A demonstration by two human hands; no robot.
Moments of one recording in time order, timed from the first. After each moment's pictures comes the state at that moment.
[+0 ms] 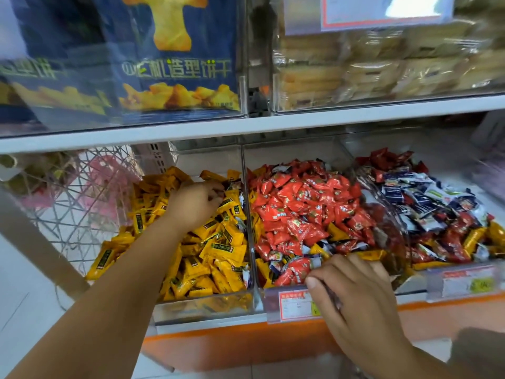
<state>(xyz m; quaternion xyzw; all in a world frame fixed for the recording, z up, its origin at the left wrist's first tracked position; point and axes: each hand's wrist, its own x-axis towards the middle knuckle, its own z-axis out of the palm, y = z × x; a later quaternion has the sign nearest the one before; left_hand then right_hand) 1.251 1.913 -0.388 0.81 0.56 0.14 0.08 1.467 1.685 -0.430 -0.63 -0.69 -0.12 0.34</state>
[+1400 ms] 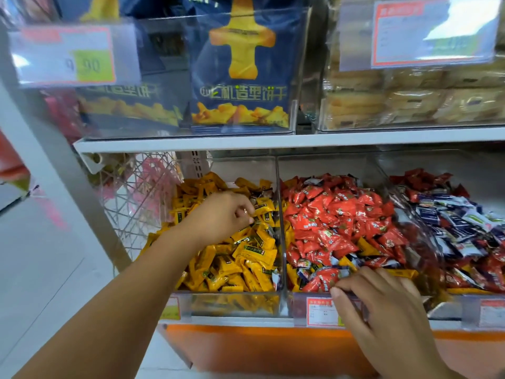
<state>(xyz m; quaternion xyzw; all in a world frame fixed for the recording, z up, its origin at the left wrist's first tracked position) 1.231 1.856 -0.346 0.84 0.51 0.12 0.15 1.468 1.687 -0.422 -0.62 -0.71 -0.10 0.32</state>
